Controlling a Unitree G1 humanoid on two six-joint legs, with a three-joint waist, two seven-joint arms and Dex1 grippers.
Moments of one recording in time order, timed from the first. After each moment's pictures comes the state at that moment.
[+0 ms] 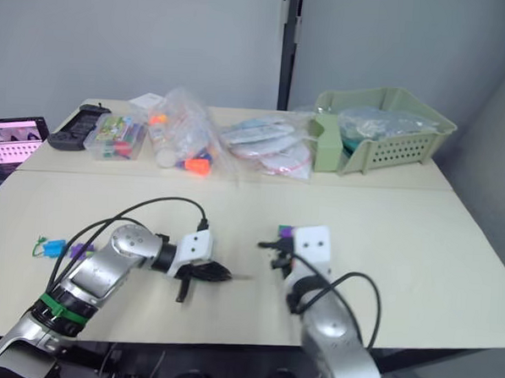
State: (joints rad) left arm -0.51 0.62 -0.36 -0.03 -0.12 0.35 -1.20; right arm 0.02 0.00 0.29 -0.87 0.06 0.99 -0.08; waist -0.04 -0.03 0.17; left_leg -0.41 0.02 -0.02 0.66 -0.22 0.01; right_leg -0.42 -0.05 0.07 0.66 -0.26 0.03
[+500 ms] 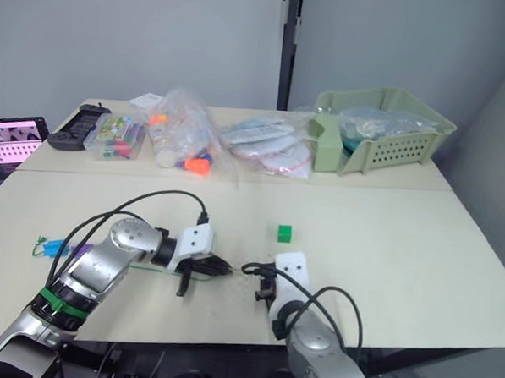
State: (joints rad) left arm -0.54 0.62 -0.35 -0.04 -0.12 0.36 -1.20; right arm 0.06 0.05 0.26 -0.78 0.10 1.11 -0.02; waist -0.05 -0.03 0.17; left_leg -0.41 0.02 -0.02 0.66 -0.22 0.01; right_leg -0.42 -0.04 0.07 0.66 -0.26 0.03
